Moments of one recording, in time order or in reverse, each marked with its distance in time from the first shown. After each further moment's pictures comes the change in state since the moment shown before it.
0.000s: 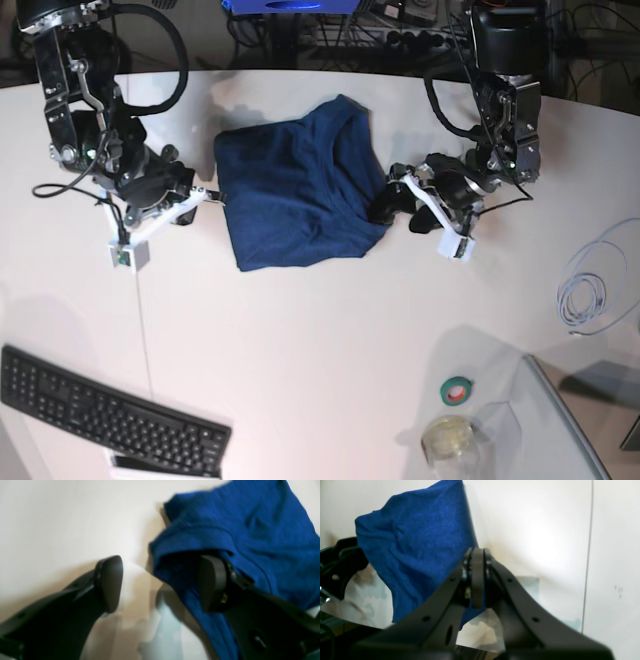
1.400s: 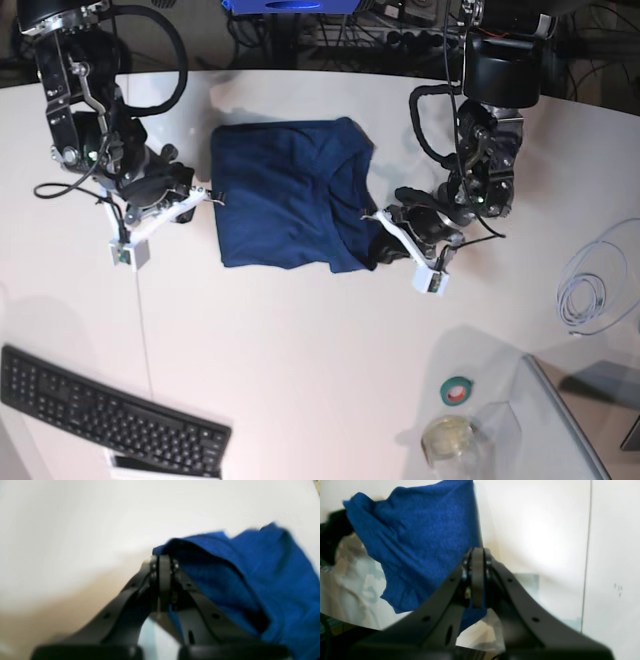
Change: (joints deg) left arm -6.9 -0.1 11.1 -3.5 0.3 10.6 -4.4; right arm 0.3 0.0 0.0 -1.5 0.0 0.0 0.2
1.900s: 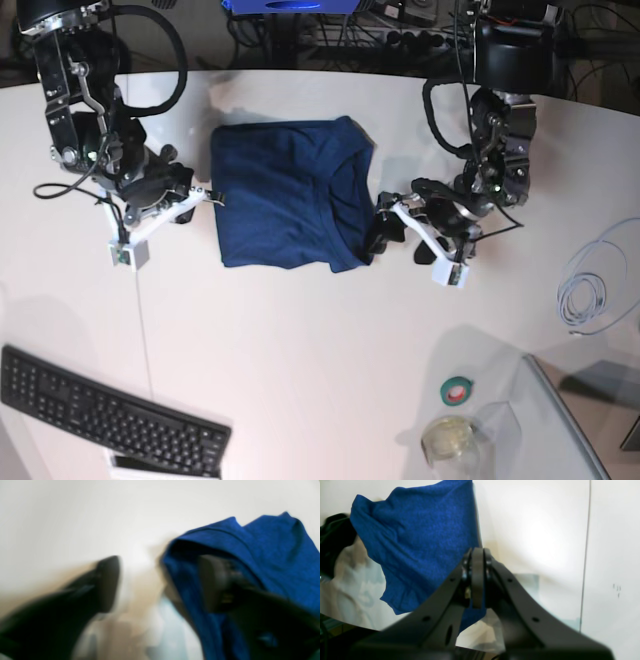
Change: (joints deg) left arm 4.9 -1.9 -2.8 7.3 -0.8 0.2 0.3; right arm 0.0 0.0 0.0 0.0 0.0 0.0 0.1
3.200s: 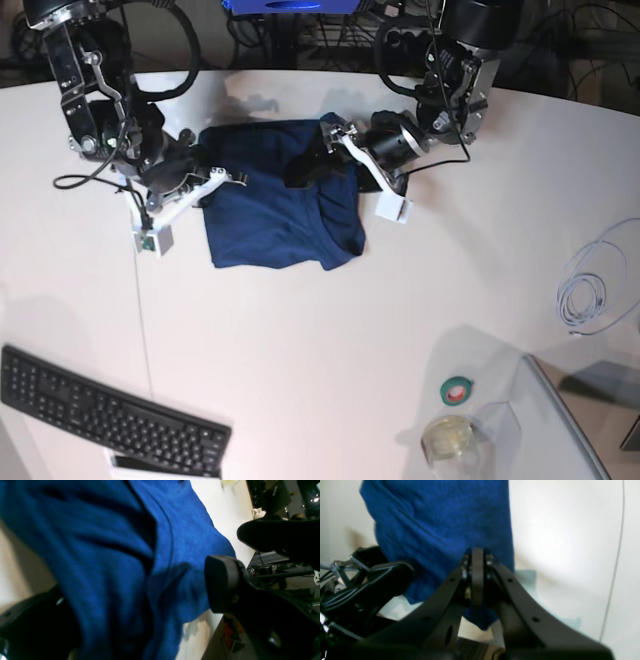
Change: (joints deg) left arm 6.4 3.5 9.0 -8.2 -19.6 -11.9 -1.7; right arm -1.3 0.0 -4.5 -0.1 0.3 0.0 2.1
